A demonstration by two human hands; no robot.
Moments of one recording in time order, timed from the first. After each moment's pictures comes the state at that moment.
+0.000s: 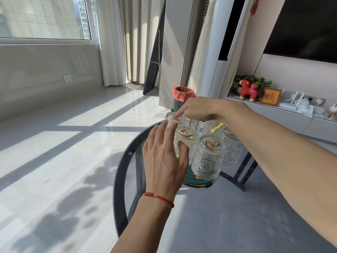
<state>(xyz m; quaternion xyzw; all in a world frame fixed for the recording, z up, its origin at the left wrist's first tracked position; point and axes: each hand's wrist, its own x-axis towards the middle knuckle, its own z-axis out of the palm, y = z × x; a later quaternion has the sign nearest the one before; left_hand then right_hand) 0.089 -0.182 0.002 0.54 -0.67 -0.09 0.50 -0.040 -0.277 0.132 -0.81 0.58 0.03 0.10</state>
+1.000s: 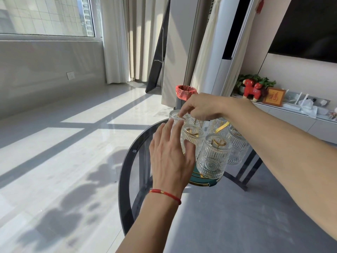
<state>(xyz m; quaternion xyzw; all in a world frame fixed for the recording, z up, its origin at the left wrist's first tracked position) 0.090 -0.182 0.002 0.55 -0.67 -0.11 0.49 -0.039 -0.288 0.128 -0.81 0.59 0.01 0.07</state>
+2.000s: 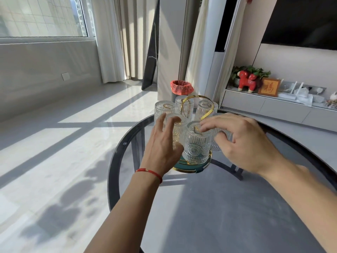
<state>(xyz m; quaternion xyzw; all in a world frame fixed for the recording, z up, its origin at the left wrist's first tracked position) 0.079 -0.197 -0.014 0.46 -0.78 -0.12 0.41 -0.107 -0.117 0.070 -0.79 0.51 -0.33 -0.05</state>
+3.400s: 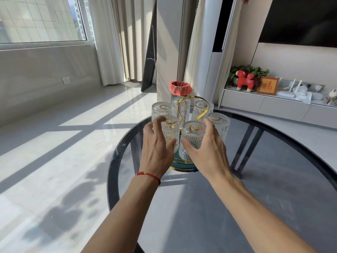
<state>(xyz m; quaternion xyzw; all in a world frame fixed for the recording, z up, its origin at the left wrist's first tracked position) 0.074 -0.191 -0.023 0.49 -0.72 -0.10 0.48 -0.069 -0.151 -0.008 -0.61 0.68 -0.41 0.01</state>
